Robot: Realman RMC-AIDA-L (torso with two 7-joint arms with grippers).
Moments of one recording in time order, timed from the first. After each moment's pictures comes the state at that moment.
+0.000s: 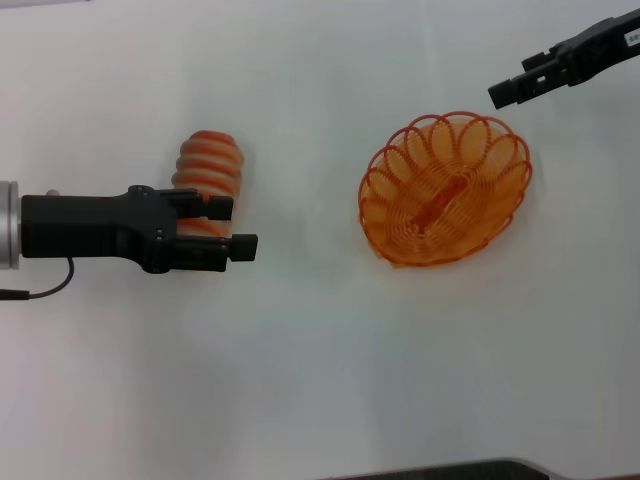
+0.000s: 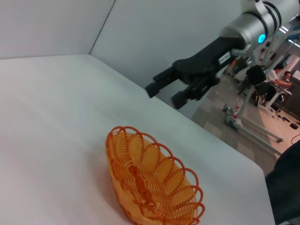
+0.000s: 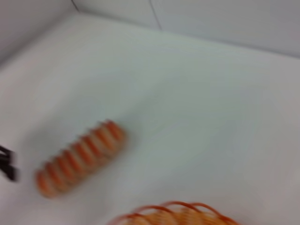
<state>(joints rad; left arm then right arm) -0.61 -2.08 0.60 0.63 2.23 1.74 -1.60 0.80 1.94 -0.54 -0.87 -2.58 -1.67 2.04</state>
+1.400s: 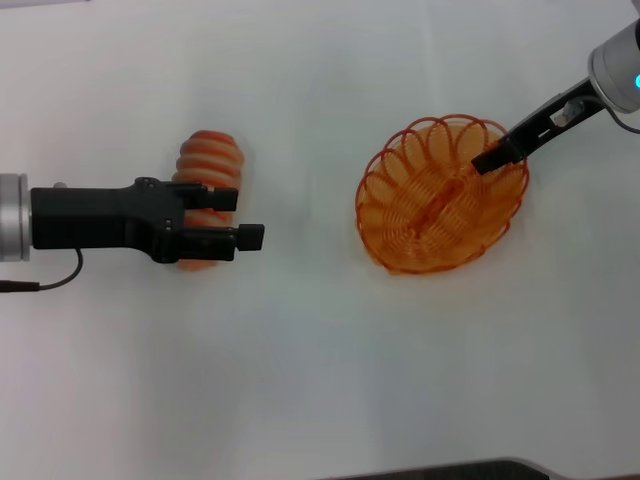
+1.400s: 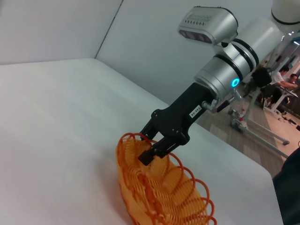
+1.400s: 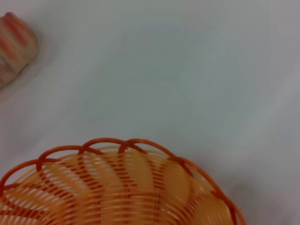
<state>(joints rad) -0.62 -2.09 0.59 0.62 2.23 1.70 -1.59 0.84 2.01 -0.80 -0.66 -2.73 -1.32 2.17</state>
